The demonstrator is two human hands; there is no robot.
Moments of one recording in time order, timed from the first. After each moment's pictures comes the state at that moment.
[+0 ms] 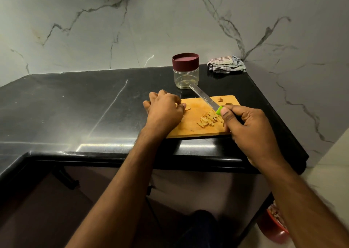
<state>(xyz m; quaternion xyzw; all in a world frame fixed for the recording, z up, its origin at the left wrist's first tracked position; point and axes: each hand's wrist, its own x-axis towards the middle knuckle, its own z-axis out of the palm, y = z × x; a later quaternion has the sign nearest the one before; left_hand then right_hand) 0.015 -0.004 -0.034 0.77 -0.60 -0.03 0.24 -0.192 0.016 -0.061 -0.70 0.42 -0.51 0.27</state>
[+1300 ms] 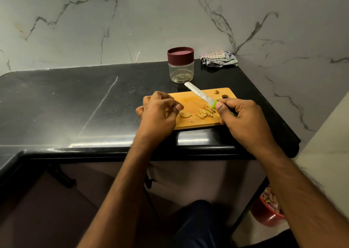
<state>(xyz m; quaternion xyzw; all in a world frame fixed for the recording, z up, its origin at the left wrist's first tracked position) 0.031 0.048 -0.052 0.66 -0.65 -0.07 0.37 -0.186 0.022 -0.061 -0.72 0.49 -0.46 0.18</state>
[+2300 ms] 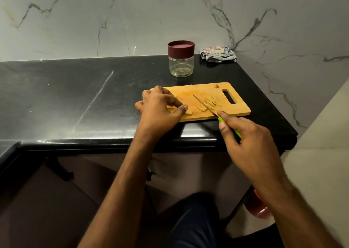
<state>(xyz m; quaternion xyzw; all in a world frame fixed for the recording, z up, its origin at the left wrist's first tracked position) 0.033 0.054 -0.055 0.67 -0.64 -0.06 0.38 -0.182 0.098 -0.074 -0.74 0.54 -0.39 0.06</state>
